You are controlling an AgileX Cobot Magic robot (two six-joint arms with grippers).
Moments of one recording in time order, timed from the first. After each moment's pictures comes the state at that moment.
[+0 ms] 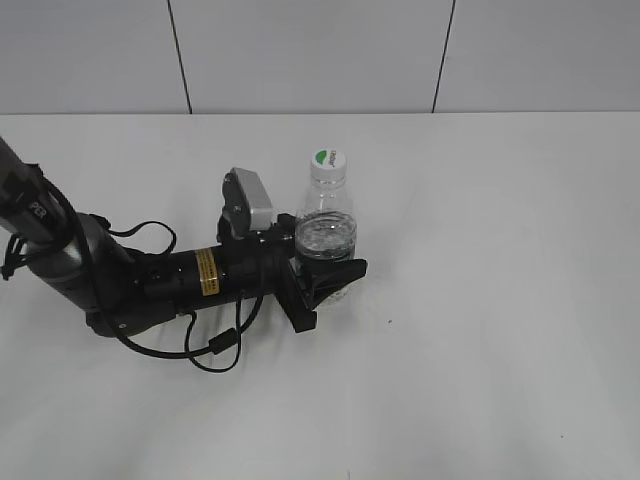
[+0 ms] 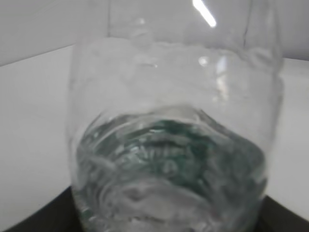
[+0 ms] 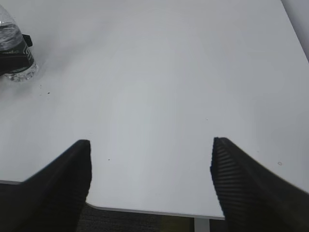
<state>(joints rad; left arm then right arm) -0.42 2.39 -1.02 0.89 -1.25 -0.28 0.10 -0.01 -0.52 0.06 1.09 -0.16</state>
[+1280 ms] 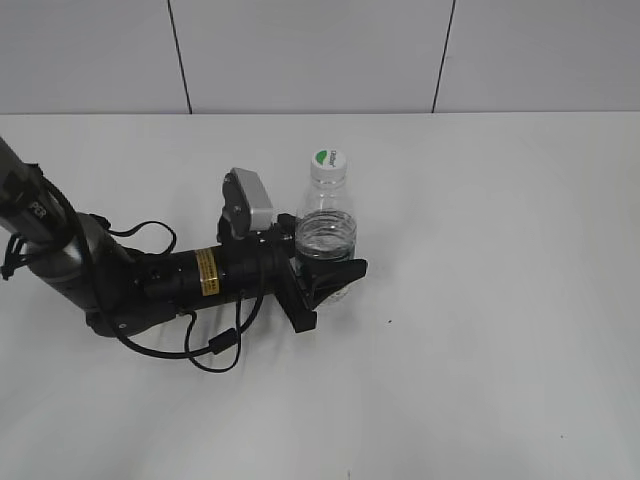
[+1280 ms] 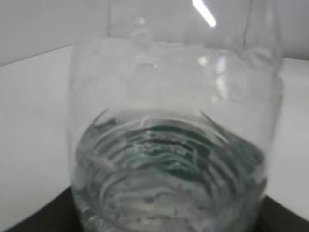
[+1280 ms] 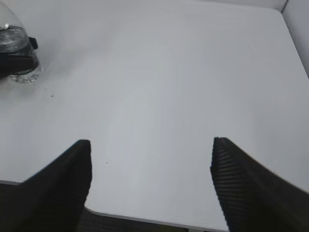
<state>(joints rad) -0.42 2.39 -1.02 0.89 -1.25 -0.28 0.10 0.00 -0.54 0.09 1.08 -0.23</state>
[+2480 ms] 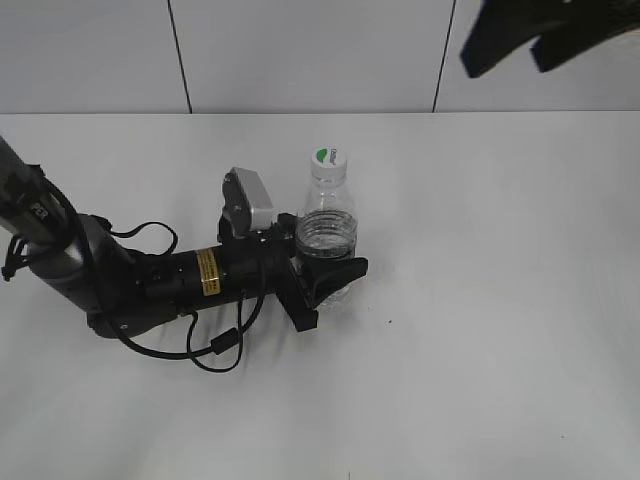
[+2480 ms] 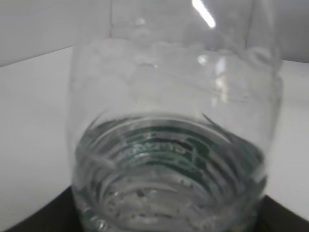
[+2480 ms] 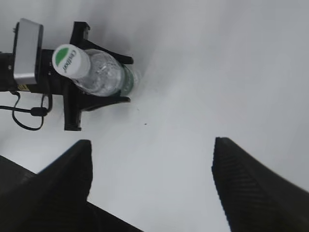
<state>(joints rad) -0.42 2.39 -1.02 0.87 -1.26 -0.28 0.34 1.57 -1.58 0.26 1.21 -0.20</state>
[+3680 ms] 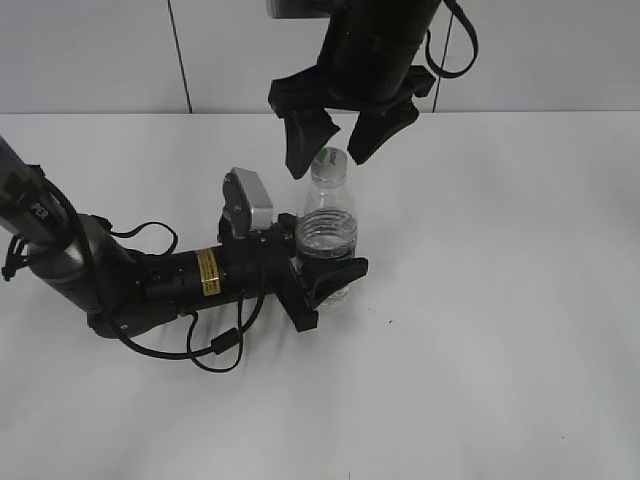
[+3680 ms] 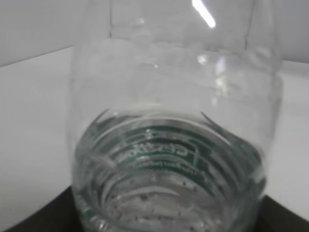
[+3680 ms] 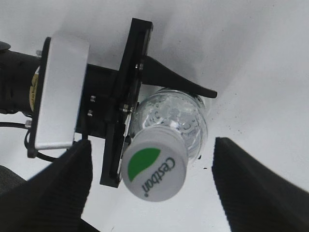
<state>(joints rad) -0.42 2.39 -1.02 0.87 -1.26 -0.28 0.60 2.07 -1.89 0.24 1.22 -0.11</state>
